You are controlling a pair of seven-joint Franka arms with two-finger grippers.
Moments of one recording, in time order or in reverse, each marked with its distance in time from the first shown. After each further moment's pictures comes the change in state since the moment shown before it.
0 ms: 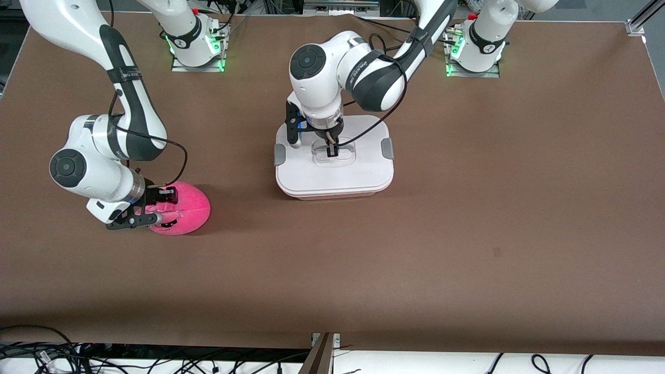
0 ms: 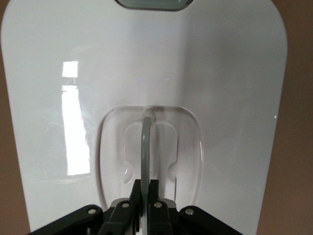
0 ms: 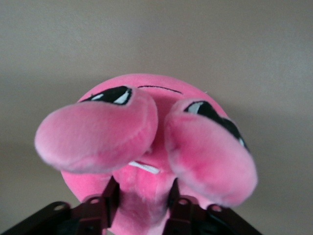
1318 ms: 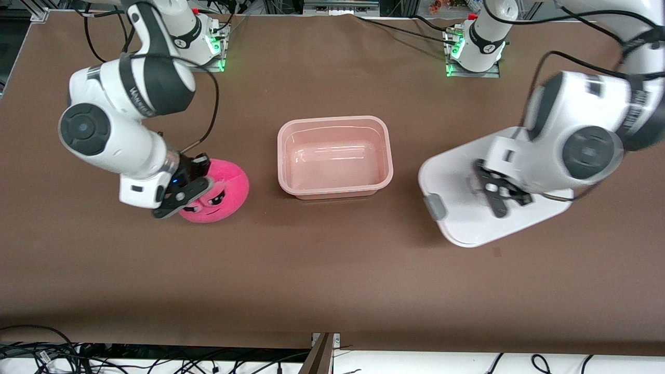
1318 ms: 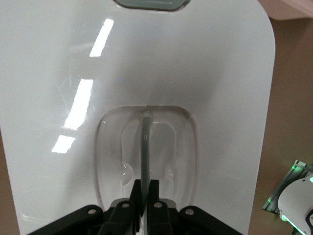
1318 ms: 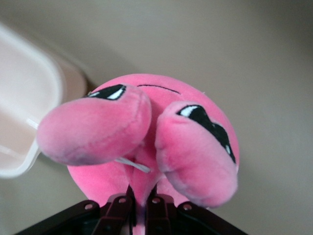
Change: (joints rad) left arm 0.670 -0.161 0.031 0.006 0.004 -0.341 0.419; right arm 0.176 -0.054 0.108 0.400 -0.001 -0.461 -0.285
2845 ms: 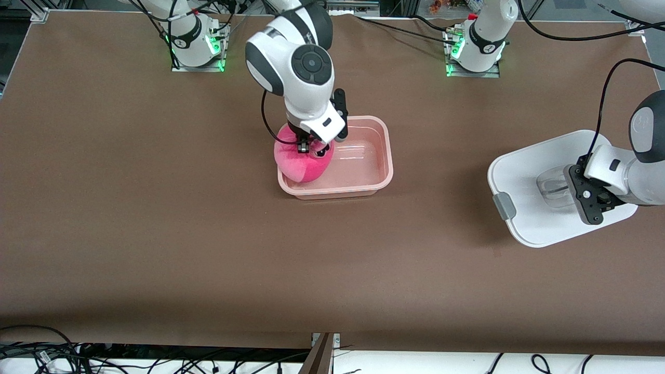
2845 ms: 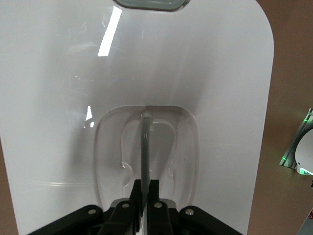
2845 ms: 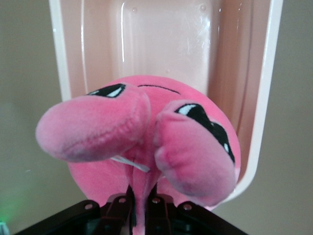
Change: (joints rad) left arm 0.209 0.004 -0.010 -0.005 0.020 -0.008 0.279; right arm 0.341 0.127 0.123 0.005 -0.186 0.050 -0.404
